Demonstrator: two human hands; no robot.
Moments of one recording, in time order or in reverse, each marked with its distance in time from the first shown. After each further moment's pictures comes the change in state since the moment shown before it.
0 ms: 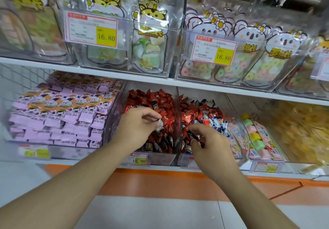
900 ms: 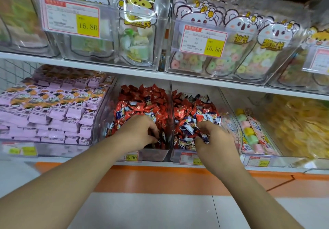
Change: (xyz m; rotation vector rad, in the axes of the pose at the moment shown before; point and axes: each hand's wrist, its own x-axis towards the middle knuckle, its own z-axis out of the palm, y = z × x) left_hand 0.011 -0.006 0.022 0.482 -0.391 0.045; right_hand 0.000 0.026 -0.012 -0.076 0.018 0.124
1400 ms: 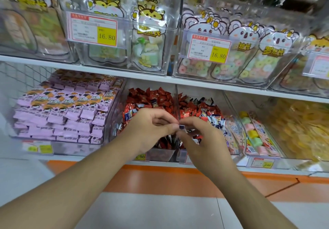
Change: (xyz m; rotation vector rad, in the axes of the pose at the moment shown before) left_hand -0.047 0.039 -0.026 -0.722 0.165 0.106; right_hand -0.017 -0.051 -0.004 0.233 -0.013 -0.249
